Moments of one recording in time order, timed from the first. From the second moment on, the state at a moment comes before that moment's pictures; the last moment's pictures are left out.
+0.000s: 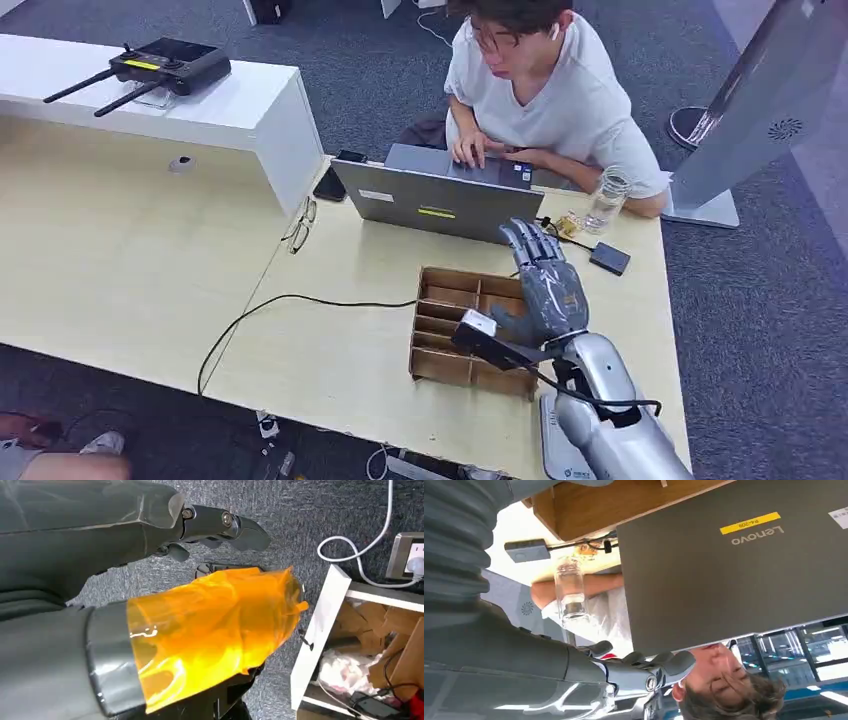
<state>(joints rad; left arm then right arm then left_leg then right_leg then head) -0.08 -0.17 1.02 -0.24 -0.91 -0.21 -0.21 -0.46 -0.03 0.64 -1.04 0.93 -0.34 -0.07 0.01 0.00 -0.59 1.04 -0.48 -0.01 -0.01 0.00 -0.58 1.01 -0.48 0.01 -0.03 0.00</state>
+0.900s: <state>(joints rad) -0.08 -0.18 1.00 -0.24 -0.91 -0.22 -0.21 -0.46 -0.04 0.65 -1.07 0.90 -0.33 -0.09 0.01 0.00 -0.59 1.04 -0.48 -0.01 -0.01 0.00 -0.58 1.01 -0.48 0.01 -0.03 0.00</state>
